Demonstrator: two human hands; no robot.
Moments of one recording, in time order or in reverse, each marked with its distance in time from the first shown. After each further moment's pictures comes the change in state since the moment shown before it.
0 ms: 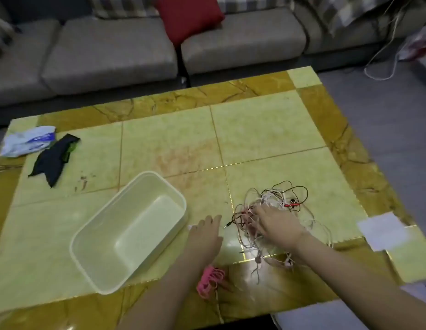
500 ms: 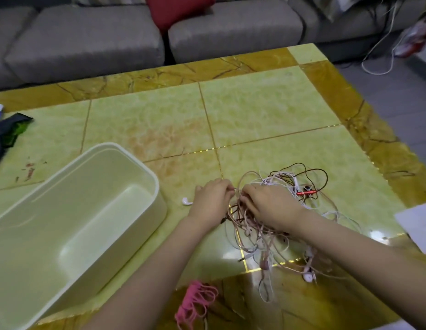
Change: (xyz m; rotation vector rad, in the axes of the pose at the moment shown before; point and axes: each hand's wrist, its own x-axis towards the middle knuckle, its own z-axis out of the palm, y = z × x) left_hand 0.111 0.005 0.028 -0.234 0.344 0.086; right_hand 0.068 0.019 0.064 -0.015 0.234 -0.054
